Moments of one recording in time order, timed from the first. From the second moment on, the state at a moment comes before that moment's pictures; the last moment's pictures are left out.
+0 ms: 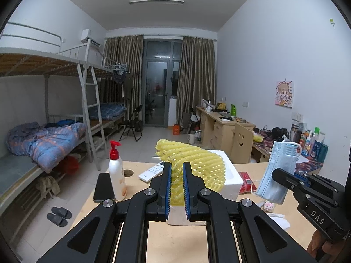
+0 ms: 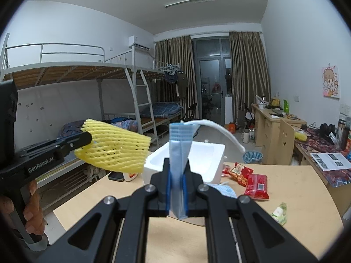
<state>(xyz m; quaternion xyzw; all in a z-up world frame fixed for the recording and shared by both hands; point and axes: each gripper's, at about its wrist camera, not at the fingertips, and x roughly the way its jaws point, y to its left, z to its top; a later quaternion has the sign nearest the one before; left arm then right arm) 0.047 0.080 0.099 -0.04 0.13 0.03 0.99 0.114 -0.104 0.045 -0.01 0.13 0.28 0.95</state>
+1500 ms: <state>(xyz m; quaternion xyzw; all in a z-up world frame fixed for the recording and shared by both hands) 0.249 0.078 0.118 -0.05 0.24 0.01 0.97 0.259 -0.076 0.073 -0.01 0.20 0.31 0.93</state>
